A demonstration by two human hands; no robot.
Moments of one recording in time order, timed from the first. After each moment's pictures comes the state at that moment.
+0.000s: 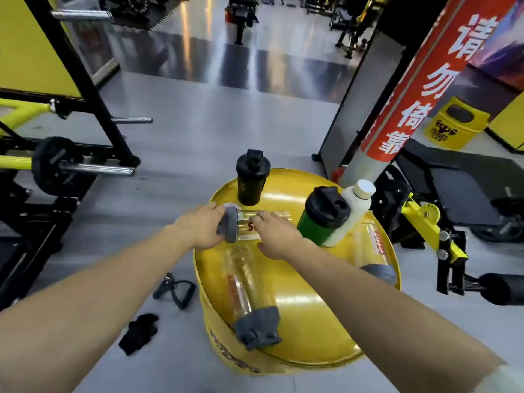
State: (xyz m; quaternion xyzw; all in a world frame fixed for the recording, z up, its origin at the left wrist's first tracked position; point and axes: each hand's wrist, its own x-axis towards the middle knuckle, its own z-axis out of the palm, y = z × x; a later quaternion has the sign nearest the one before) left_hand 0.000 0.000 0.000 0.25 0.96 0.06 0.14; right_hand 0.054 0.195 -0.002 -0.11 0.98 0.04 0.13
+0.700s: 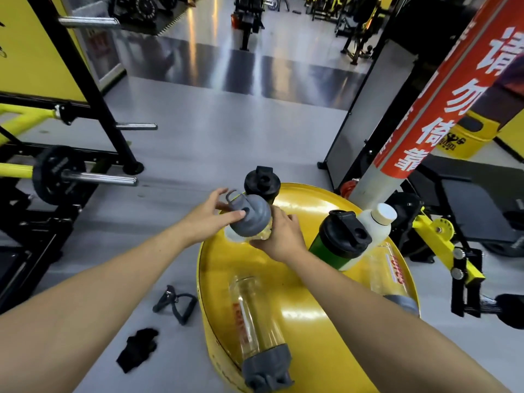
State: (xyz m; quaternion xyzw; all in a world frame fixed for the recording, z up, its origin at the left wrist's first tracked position) left_hand -0.045 -0.006 0.024 0.09 0.83 0.52 0.20; right_hand 0.004 0.197 -0.011 0.07 0.97 -0.22 0.02
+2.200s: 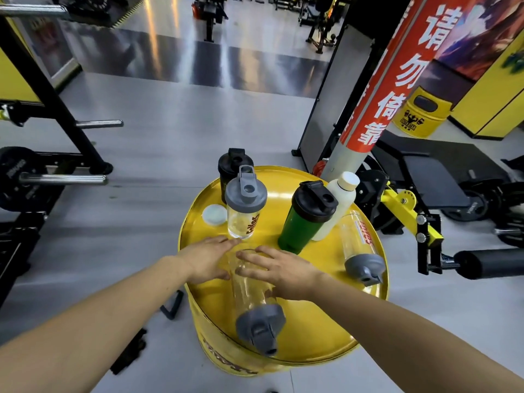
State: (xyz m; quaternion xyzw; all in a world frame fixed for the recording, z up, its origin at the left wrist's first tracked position) left_hand 0.026 0.015 -0.048 0.39 0.89 0.08 0.22; right_hand 0.123 0.244 -0.043 -0.34 0.93 0.03 0.12
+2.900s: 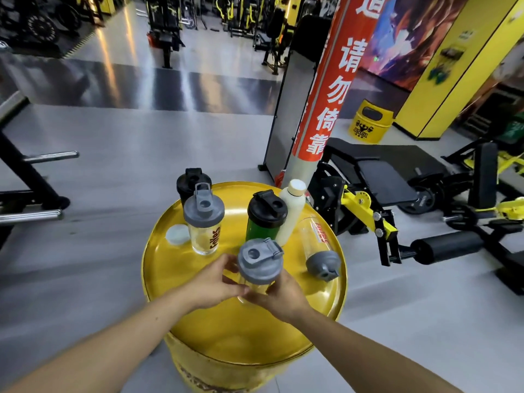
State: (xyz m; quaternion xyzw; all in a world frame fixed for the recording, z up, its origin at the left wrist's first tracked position) left_hand 0.098 0.079 -0.014 0.24 0.78 0.47 0.35; right_hand 0.200 0.259 -0.050 0.20 0.89 -0.40 -0.01
